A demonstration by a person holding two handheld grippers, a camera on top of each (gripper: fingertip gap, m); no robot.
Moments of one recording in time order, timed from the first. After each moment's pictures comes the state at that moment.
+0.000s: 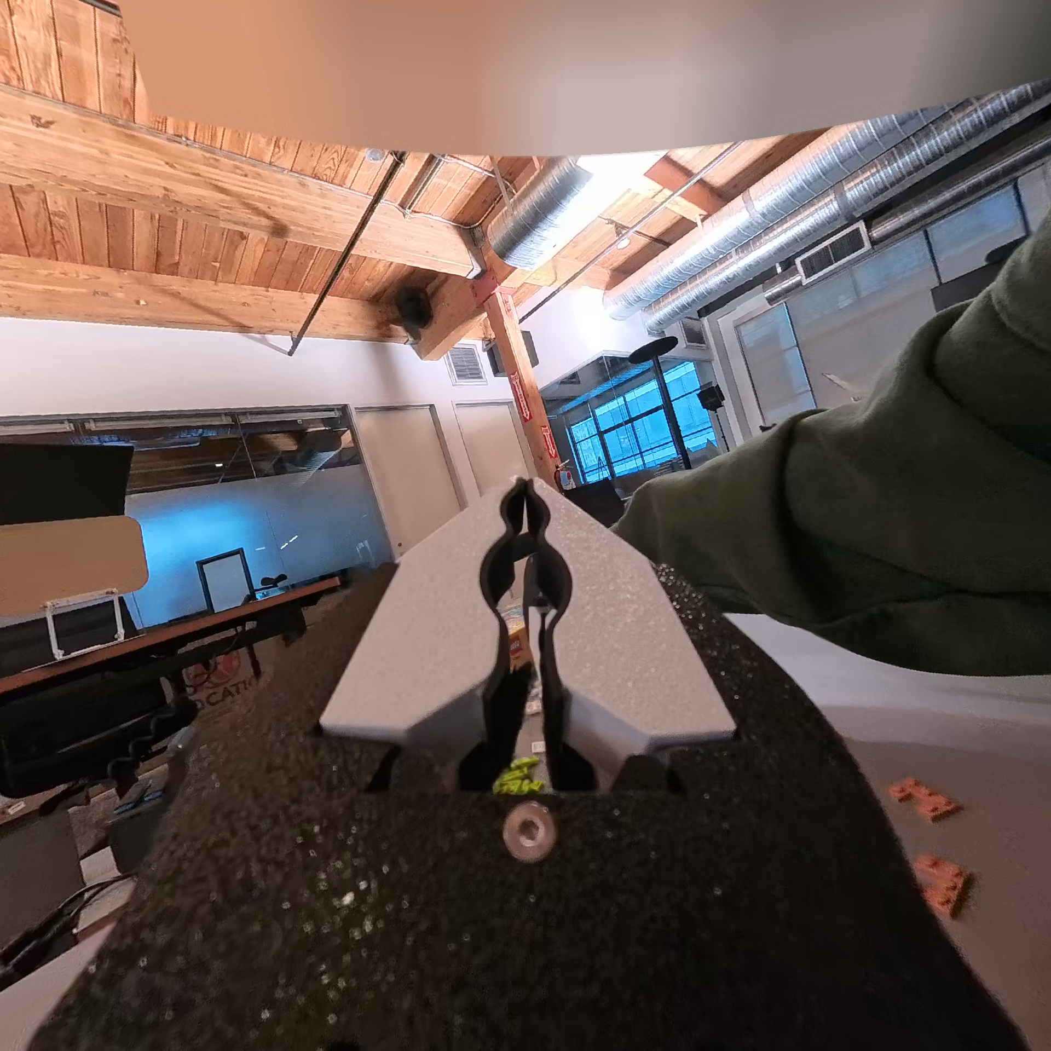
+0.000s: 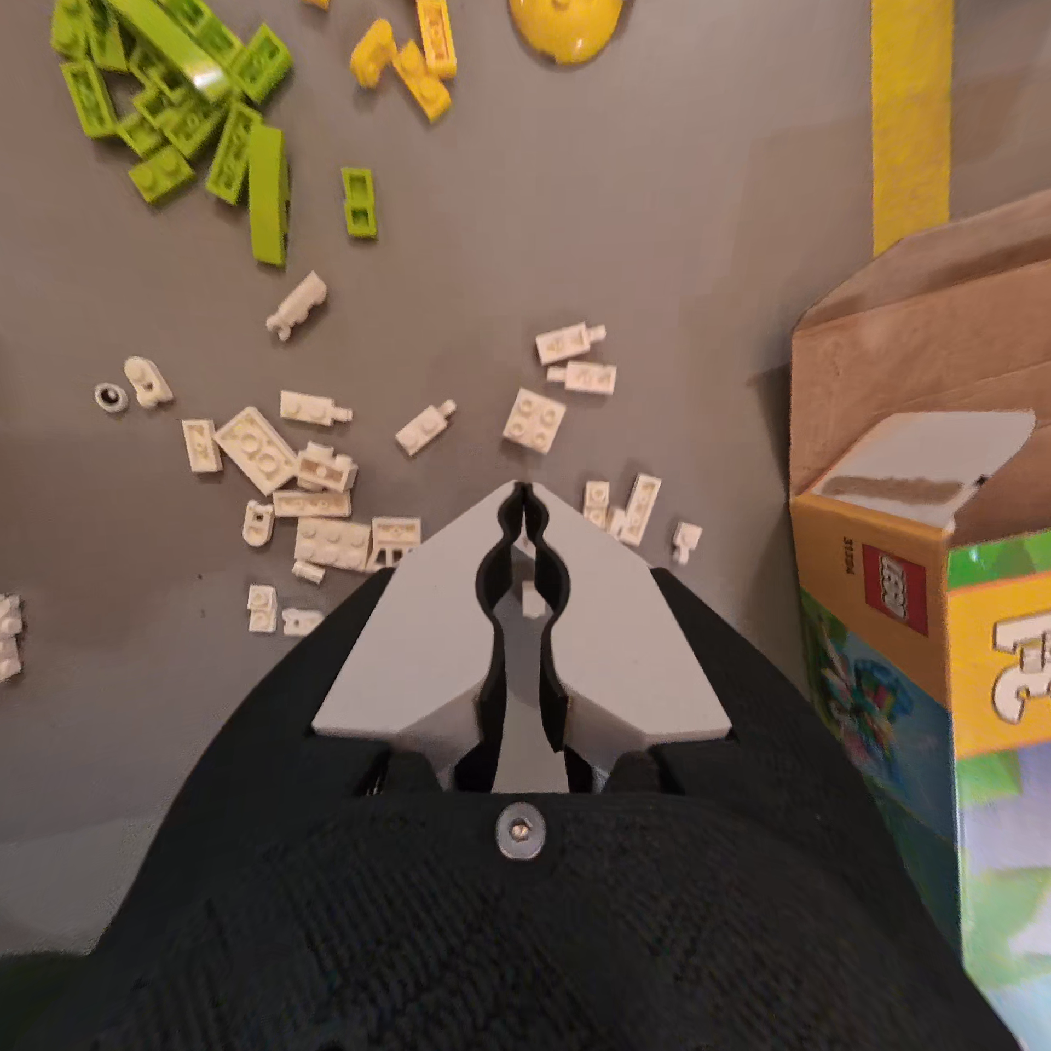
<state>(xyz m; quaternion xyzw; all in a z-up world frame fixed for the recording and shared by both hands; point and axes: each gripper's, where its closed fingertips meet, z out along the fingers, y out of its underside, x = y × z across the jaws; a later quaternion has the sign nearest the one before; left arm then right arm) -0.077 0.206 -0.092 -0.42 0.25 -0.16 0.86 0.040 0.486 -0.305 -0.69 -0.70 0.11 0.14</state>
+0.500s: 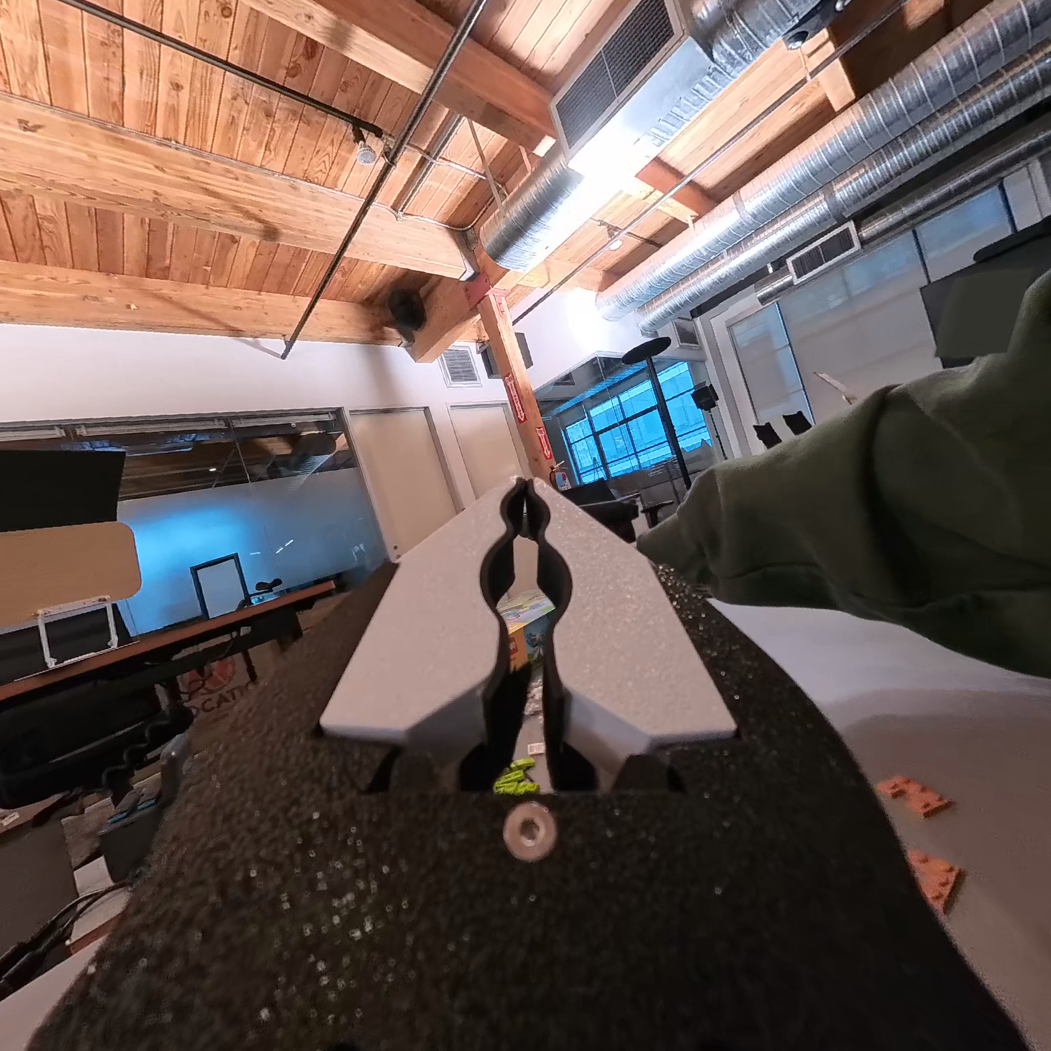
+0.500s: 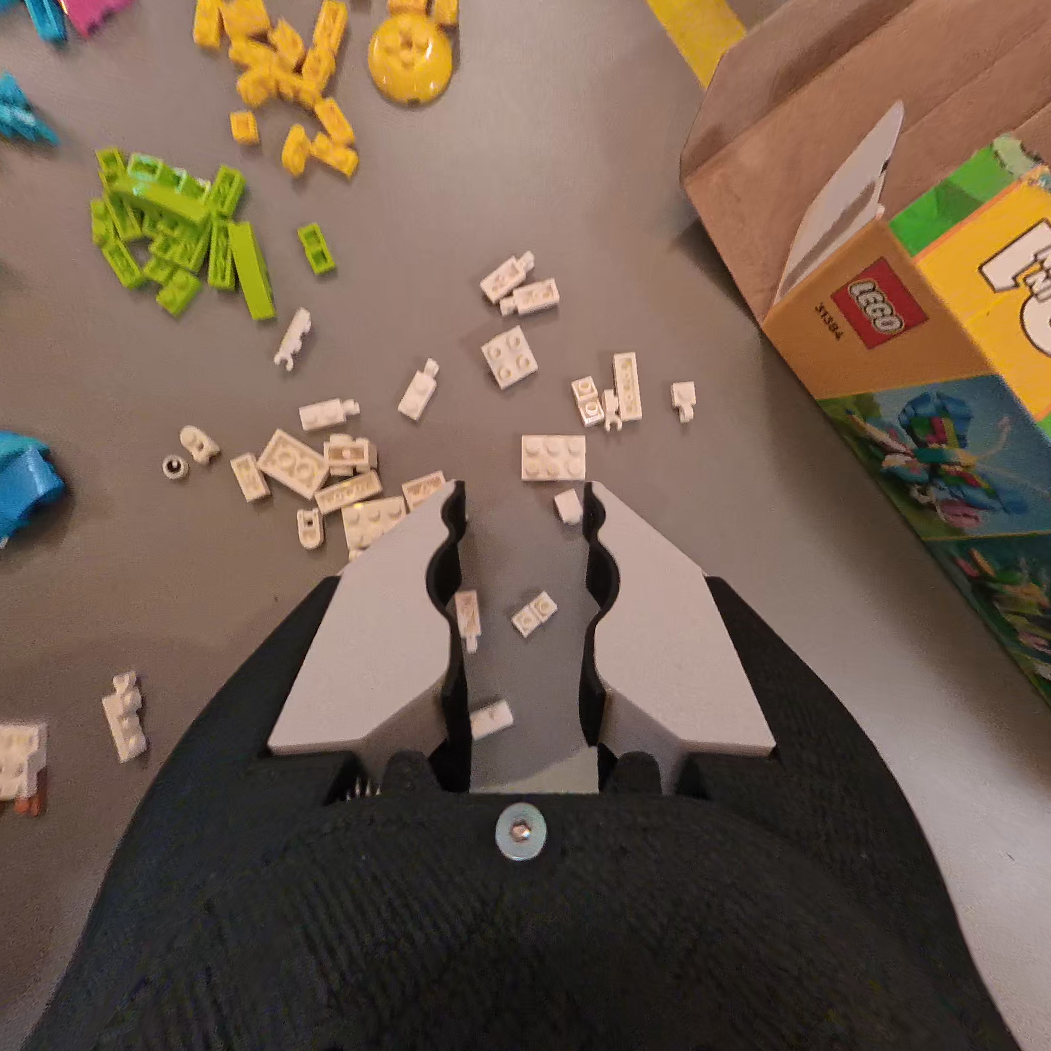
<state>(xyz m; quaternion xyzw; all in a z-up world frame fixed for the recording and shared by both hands) -0.074 0.204 -0.092 -0.42 0.25 -0.16 0.86 0.072 0.477 -0.289 -0.79 -0.54 0.16 0.23</state>
